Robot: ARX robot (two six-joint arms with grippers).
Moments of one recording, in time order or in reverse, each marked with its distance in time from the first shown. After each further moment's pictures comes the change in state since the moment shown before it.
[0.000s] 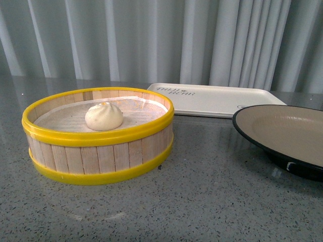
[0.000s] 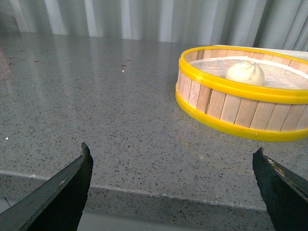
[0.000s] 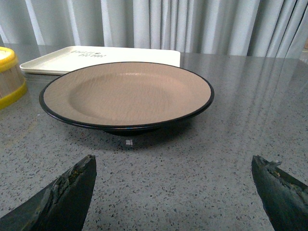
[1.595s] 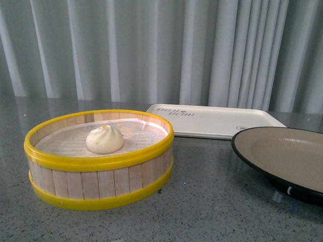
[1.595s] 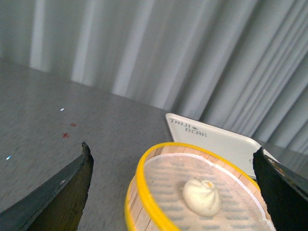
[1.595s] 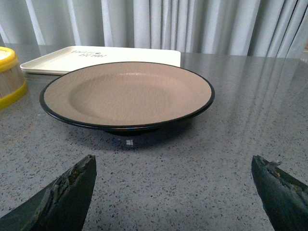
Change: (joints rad) left arm 0.135 1.076 0.400 0.873 0.323 -0.329; right arm 0.000 0.000 0.000 0.000 0.000 0.000
